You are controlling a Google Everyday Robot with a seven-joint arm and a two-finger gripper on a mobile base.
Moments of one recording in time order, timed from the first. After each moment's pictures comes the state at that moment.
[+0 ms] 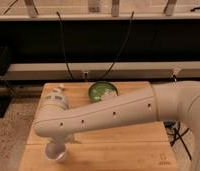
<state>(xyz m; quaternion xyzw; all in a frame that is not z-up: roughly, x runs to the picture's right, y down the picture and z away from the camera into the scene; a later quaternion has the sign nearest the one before) -0.145 0.229 0.620 -0.19 -0.25 -0.69 0.65</state>
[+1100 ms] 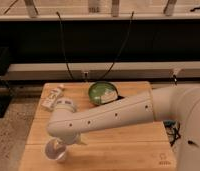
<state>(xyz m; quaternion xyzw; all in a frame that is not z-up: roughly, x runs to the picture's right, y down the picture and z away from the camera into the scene) -0.126 0.265 0.668 -0.20 -0.27 -0.70 0.63</state>
